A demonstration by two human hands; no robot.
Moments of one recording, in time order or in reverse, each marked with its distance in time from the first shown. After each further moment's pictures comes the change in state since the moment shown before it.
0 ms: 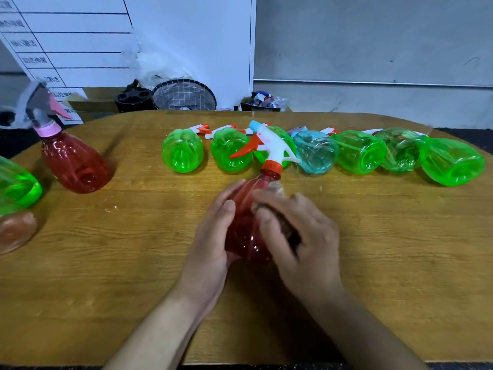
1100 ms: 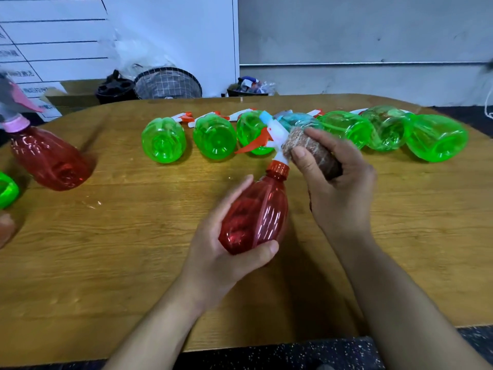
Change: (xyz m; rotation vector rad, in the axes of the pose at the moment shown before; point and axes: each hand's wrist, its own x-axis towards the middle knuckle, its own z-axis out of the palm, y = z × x) left_hand -0.013 -0.014 0.003 0.314 -0.169 0.127; right_hand 0.037 0.041 -0.037 0.036 0.217 0.279
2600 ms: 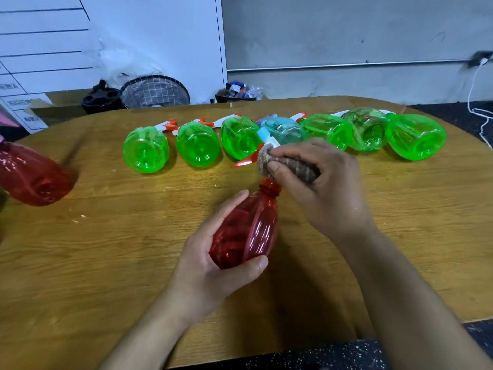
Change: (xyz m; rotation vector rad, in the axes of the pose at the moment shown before) left_hand 0.001 -0.002 0.006 0.113 -0.086 0.008; right_hand 0.019 -0.003 -0.024 -0.260 -0.224 -0.159
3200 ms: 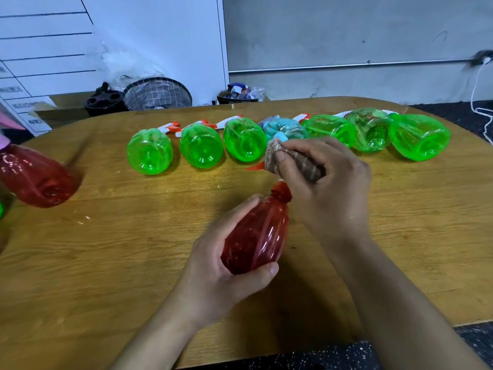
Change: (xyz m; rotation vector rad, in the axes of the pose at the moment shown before) left_hand -0.002 0.000 -0.001 0.183 -0.019 0.017; right_hand -0.005 -0.016 0.011 -0.040 0.221 0.063
